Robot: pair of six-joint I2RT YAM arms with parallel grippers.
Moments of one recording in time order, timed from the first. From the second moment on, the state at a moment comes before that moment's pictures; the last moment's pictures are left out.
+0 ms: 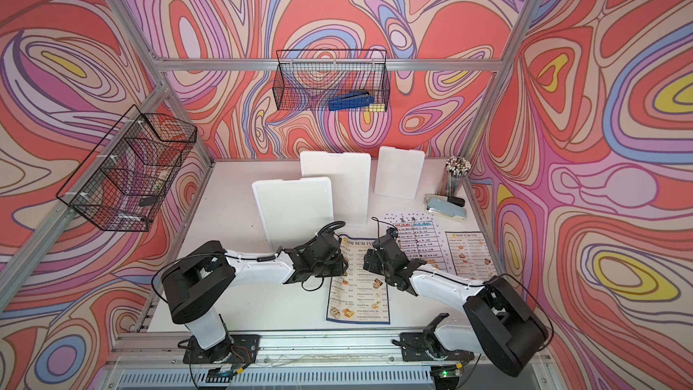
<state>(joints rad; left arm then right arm) -0.95 1.75 0.86 0.00 0.03 -0.96 0.60 1.26 0.44 -0.09 0.10 0.77</state>
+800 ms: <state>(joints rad) -0.96 1.69 0.86 -0.08 0.04 -0.96 0.60 1.15 0.41 -0.16 0.12 0.78</state>
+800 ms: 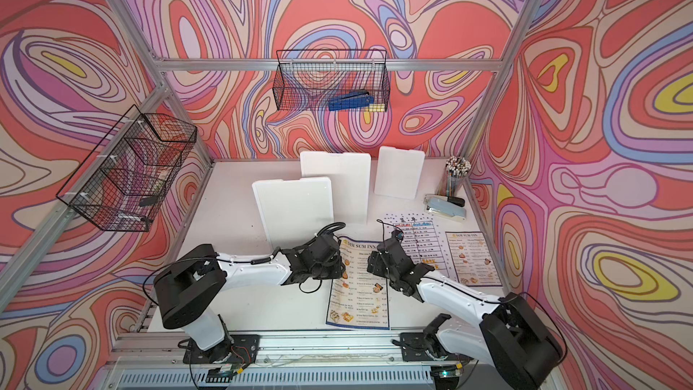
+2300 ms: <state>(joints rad) -0.98 1.38 0.84 -0.23 -0.03 -0.93 0.60 0.85 0.38 -0.21 0.09 0.77</state>
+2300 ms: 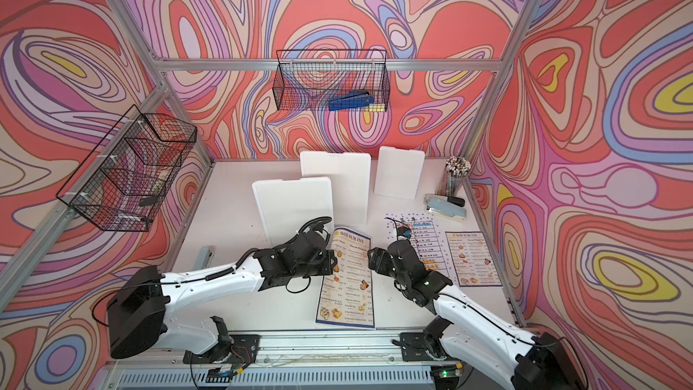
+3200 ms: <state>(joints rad) -0.88 1.08 1.30 -0.40 -0.04 -0.12 0.60 0.56 0.39 0.21 -0.22 0.47</state>
